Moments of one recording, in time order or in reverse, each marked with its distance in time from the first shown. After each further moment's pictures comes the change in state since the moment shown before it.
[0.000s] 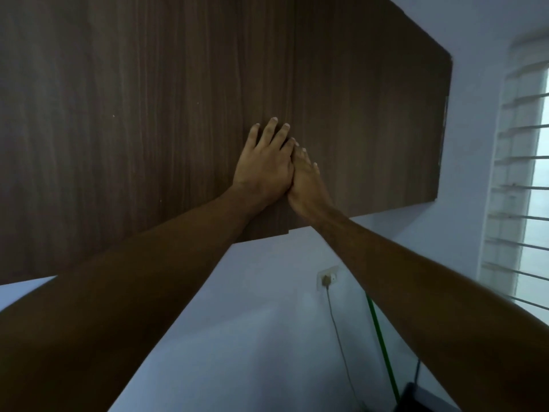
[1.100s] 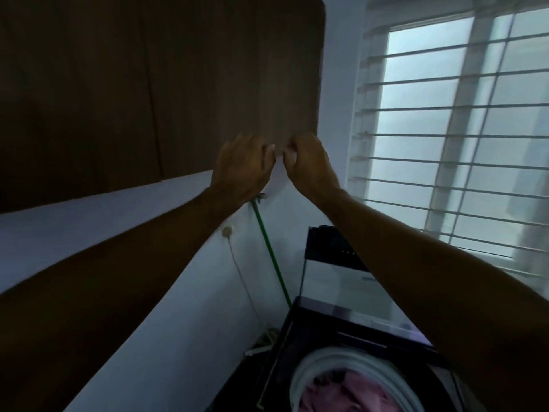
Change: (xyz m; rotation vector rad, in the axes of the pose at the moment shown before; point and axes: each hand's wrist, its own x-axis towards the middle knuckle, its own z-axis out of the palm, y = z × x) left_hand -0.020 0.189 0.031 -0.766 0.154 -0.006; right_hand -0.128 0.111 -0.159 -0.411 0.148 0.140
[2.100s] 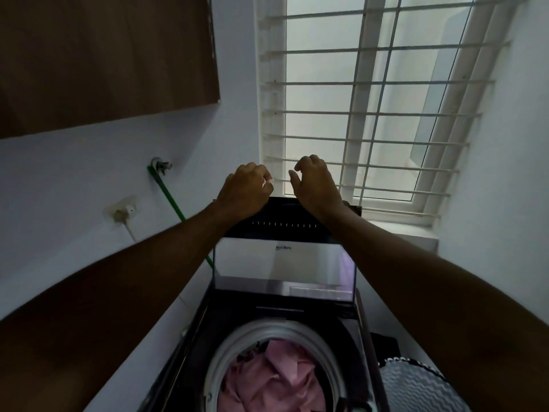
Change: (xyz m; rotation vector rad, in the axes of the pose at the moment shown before) left_hand -0.019 0.184 0.227 -0.404 -0.499 -0.029; right_hand -0.117 0.255 -0.076 -0.285 -0.115 0.314
